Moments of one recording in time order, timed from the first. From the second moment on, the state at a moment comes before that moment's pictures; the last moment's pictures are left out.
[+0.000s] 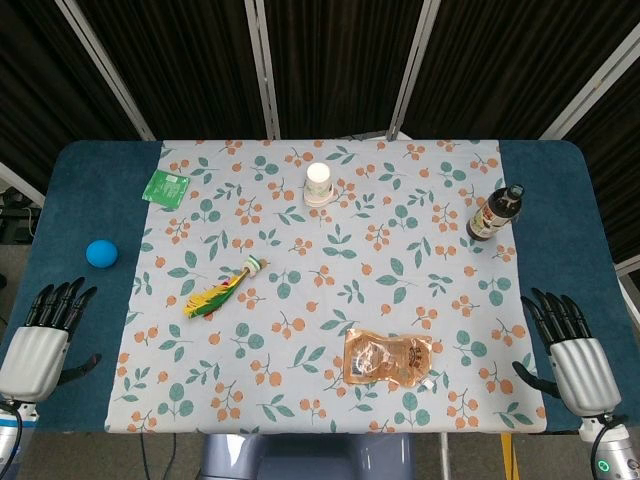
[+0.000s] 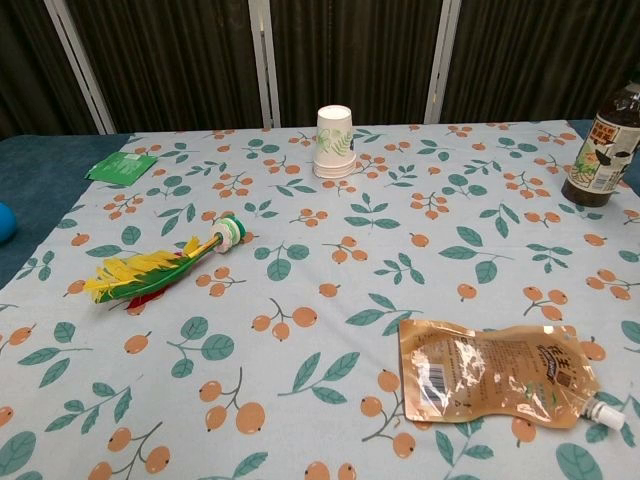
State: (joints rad) left arm -0.10 -1.17 0.01 -1.65 1.61 1.50 0.18; right arm 0.08 -1.16 0.01 -1.54 -1.68 1.57 0.04
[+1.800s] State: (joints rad) left arm -0.35 -1.52 -0.23 -1.67 1.04 1.29 0.67; right arm 0.08 -1.15 0.00 -1.55 -1.68 1.57 0.06
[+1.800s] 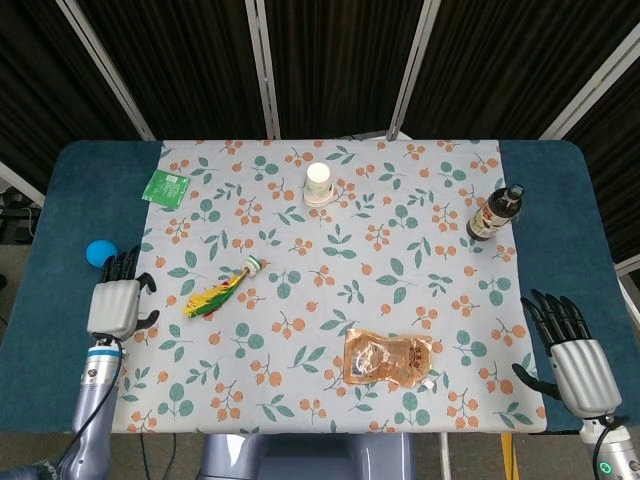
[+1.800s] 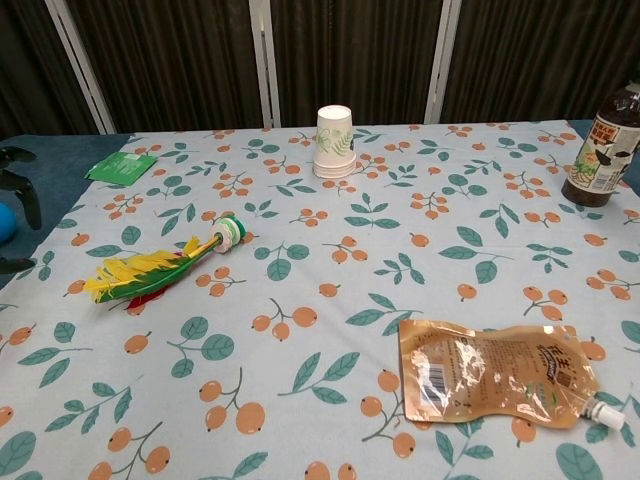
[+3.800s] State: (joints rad) left arm -0.51 -1.72 -0.24 -1.58 0.74 1.35 0.82; right arm 0.08 -1.15 0.00 -1.55 -1.69 1.56 0.08
